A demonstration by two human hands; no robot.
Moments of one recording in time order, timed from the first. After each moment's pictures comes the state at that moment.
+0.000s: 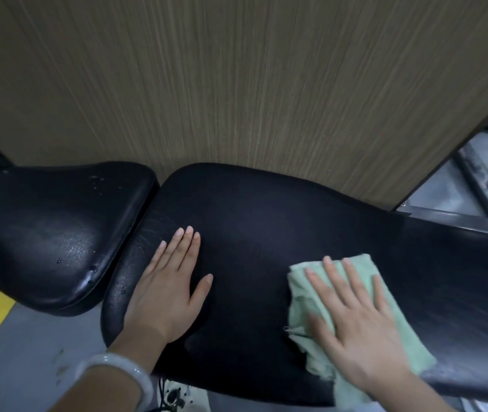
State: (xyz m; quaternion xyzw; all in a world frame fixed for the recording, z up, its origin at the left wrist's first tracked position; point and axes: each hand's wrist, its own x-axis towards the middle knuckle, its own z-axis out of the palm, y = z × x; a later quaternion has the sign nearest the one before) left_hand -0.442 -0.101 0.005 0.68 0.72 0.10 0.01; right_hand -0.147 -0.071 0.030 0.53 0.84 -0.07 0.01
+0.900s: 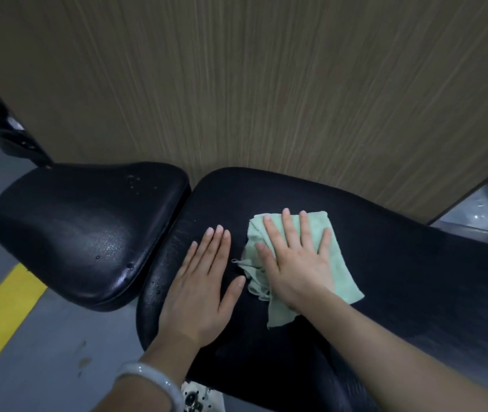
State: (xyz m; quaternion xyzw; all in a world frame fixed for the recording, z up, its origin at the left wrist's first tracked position) left_hand -0.445 -0.105 0.008 0.68 0.71 0.17 0.03; right_hand -0.291 -0.009 0.033 0.53 0.84 -0.12 0.04
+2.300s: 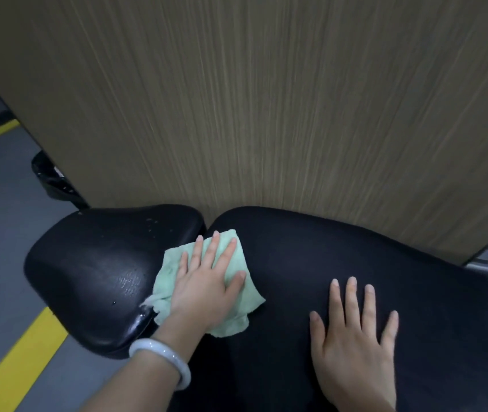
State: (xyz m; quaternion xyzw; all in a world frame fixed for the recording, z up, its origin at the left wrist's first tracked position) left_hand -0.476 -0.033 0.019 0.59 0.80 0.04 0.06; right_hand -0.250 -0.032 -0.004 0.65 0.75 -0.02 -0.12
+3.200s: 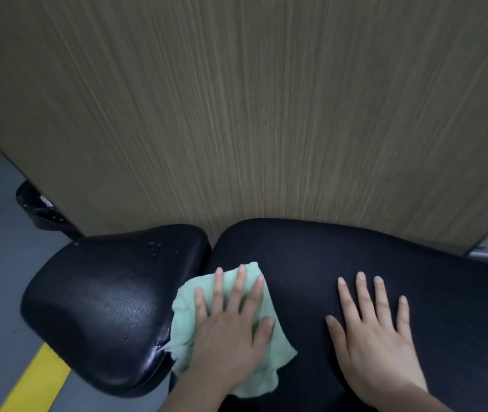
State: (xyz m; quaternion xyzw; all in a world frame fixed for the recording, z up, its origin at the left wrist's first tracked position) left_hand -0.465 -0.059 0.013 0.68 0.74 -0.01 0.03; right_hand -0.246 -0.019 -0.013 0.63 0.77 0.07 -0.08
